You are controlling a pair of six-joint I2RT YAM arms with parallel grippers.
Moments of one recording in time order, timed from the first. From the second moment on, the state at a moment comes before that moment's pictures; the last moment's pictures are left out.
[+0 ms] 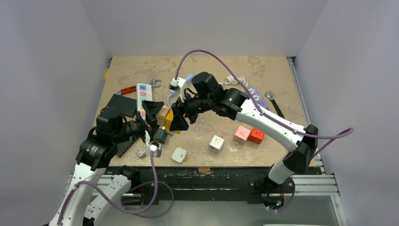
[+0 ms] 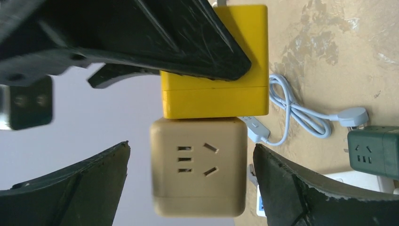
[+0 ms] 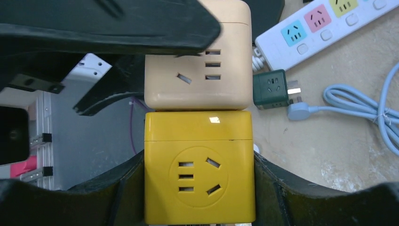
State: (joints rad) left arm -0.35 0.62 0.97 -0.77 0.65 1.62; right arm 0.95 1.61 1.63 -0.62 -0.51 0.16
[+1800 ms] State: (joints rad) left arm -0.54 0.58 0.96 -0.69 0.38 1.56; right arm 1.01 1.64 1.70 -0.52 -0.41 0.14
